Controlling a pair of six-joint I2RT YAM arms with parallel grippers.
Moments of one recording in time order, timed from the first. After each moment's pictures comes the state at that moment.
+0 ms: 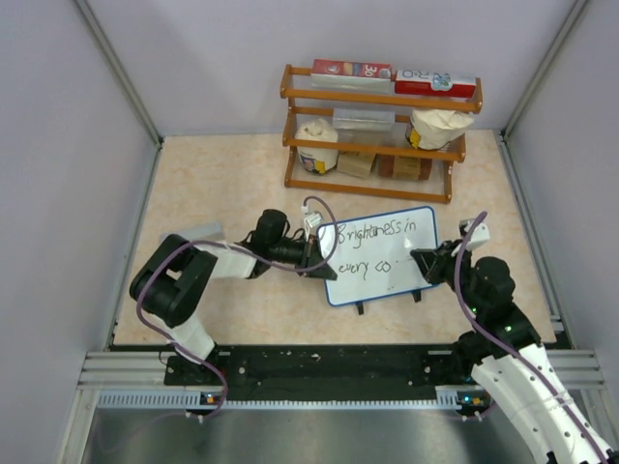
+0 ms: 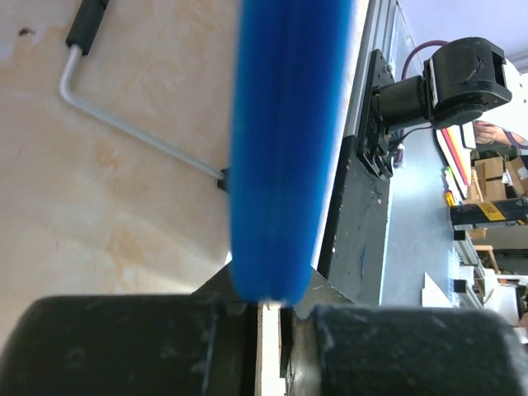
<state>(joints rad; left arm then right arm) -0.55 1.70 0.68 0.47 0.96 -0.46 0.36 0.35 0.40 -0.25 -0.08 0.39</state>
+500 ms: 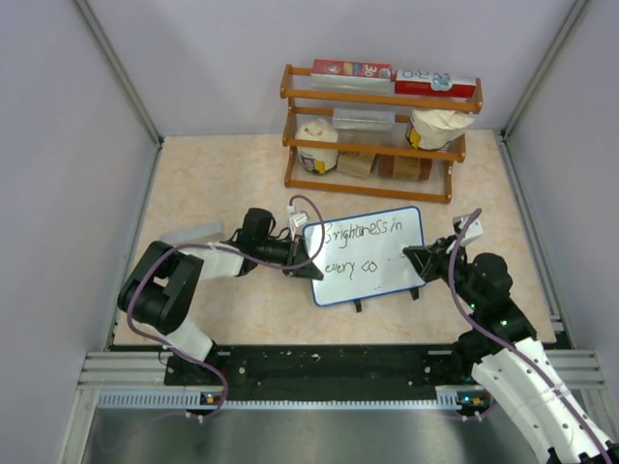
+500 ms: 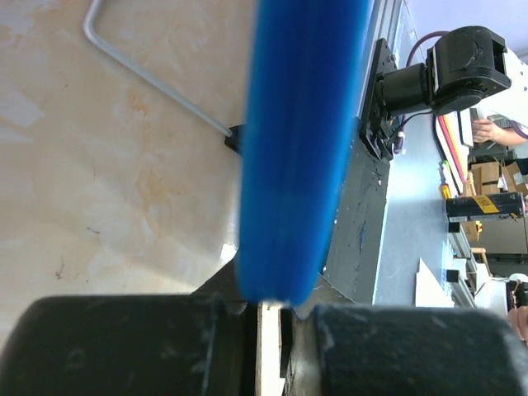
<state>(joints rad) -0.44 1.63 0.66 0.28 1.03 -0.34 0.36 0.41 0.39 -0.15 -0.18 0.38</state>
